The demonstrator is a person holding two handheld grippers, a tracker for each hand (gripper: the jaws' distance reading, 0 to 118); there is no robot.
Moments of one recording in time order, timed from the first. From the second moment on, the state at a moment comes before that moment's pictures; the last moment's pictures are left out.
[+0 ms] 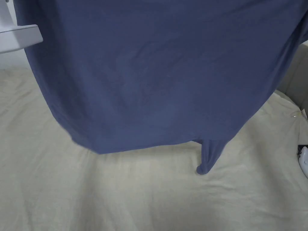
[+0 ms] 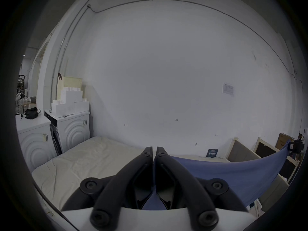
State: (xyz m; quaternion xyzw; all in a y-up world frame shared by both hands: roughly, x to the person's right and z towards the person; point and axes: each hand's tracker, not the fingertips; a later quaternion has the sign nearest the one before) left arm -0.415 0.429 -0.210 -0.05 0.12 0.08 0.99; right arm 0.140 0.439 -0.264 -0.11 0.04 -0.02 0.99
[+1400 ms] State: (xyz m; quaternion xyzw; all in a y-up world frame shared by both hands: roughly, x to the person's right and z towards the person) left arm -0.392 0.365 -0.614 0.05 0.22 0.08 0.97; right arm 0.044 0.444 -0.638 -0.04 -0.14 0.07 0.99
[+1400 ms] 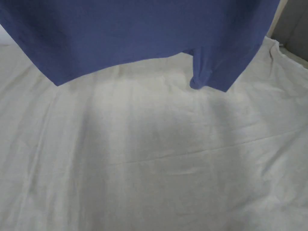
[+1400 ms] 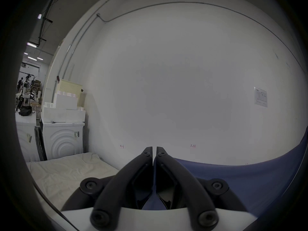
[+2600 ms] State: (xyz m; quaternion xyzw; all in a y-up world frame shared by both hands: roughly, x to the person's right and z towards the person) left arm -0.347 -0.055 -0.454 -0.39 0.13 -0.01 0.91; right arm 0.117 -0.030 -0.505 -0.45 -0.06 0.02 0.89
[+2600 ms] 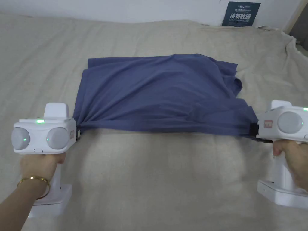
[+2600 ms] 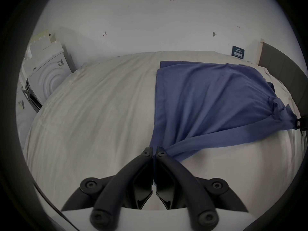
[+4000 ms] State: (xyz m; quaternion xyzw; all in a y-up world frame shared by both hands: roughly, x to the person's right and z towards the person) left arm -0.384 -0.035 -0.102 -0.41 0.08 0.08 0.91; right arm 0.183 -0.029 -0.173 -0.51 0.04 0.03 0.86
